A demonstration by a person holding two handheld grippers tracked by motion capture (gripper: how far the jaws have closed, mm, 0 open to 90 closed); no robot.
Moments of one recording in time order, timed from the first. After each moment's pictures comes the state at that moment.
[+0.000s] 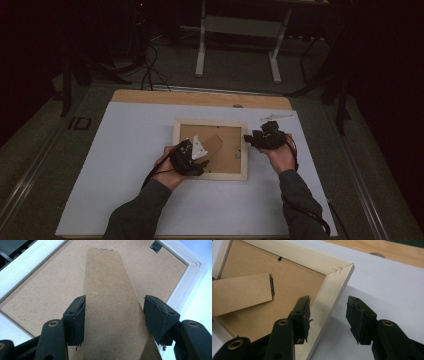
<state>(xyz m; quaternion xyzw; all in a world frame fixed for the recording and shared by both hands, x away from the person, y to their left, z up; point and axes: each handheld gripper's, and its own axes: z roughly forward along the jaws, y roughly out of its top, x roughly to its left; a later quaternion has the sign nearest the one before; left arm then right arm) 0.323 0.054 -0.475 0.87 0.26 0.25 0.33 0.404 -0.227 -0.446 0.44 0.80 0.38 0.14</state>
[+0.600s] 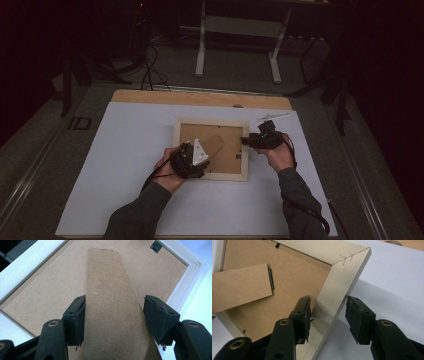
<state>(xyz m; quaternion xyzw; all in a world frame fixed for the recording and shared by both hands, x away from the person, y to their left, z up) 0.313 0.051 -0.475 0.87 0.24 0.28 0.34 0.412 -0.223 -0.453 0.44 0.81 0.37 0.09</state>
